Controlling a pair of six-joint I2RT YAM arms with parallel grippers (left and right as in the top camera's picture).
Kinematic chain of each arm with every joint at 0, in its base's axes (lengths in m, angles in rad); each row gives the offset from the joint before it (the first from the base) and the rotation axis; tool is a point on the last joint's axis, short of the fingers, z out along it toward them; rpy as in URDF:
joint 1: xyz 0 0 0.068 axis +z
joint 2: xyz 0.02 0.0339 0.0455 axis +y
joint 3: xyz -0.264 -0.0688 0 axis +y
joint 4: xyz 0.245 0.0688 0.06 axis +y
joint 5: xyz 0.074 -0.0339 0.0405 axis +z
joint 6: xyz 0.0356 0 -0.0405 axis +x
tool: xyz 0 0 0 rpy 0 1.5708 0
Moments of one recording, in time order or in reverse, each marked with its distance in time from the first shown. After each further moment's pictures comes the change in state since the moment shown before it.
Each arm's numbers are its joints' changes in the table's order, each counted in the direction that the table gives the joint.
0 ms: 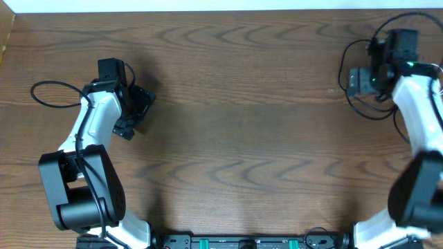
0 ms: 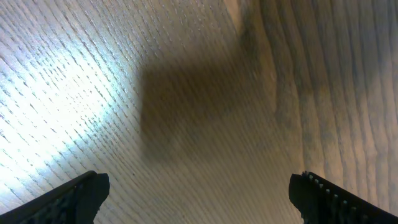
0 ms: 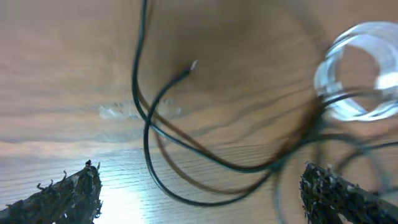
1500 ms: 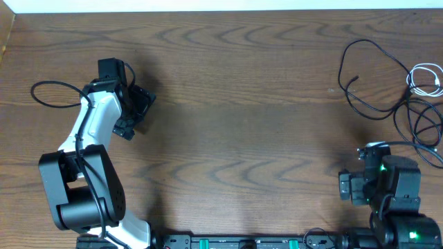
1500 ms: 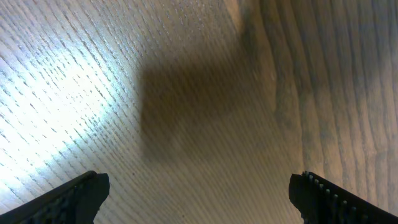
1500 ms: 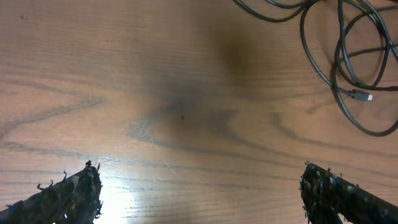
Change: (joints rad) left arm 0.000 0.000 0.000 0.000 0.000 0.000; right arm 0.127 -1.177 0.777 0.303 -0.012 -0.003
